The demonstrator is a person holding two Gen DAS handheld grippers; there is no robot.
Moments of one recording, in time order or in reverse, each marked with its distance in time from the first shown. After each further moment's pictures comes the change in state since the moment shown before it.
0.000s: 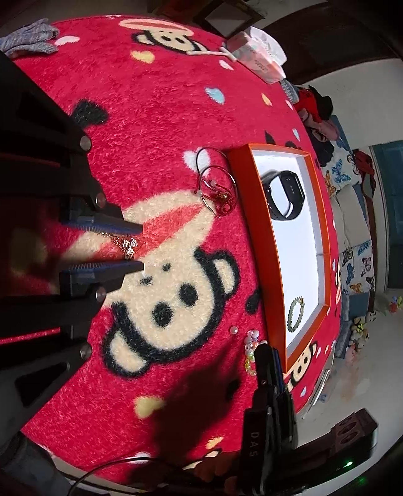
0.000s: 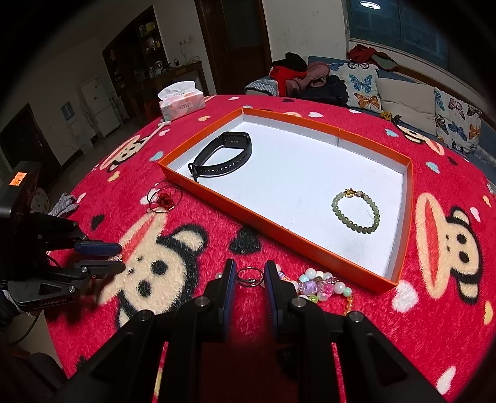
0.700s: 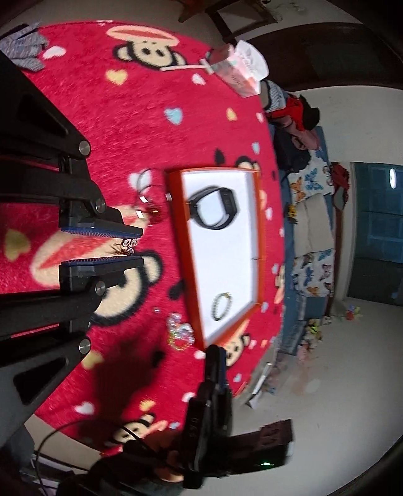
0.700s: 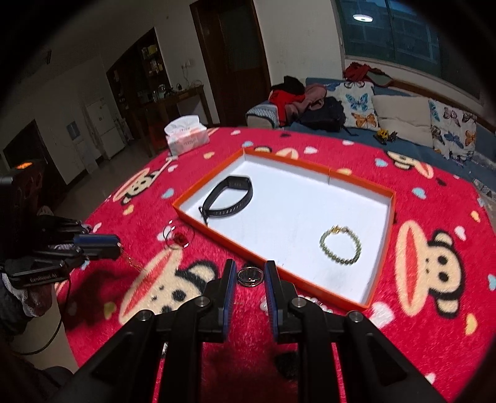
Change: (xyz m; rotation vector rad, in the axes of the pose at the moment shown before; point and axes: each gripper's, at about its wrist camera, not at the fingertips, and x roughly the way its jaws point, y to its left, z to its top) left arm -0.077 0.034 0.043 -0.130 -0.187 -0.097; right arm -0.041 -0.004 0.026 0.024 -0.109 0.017
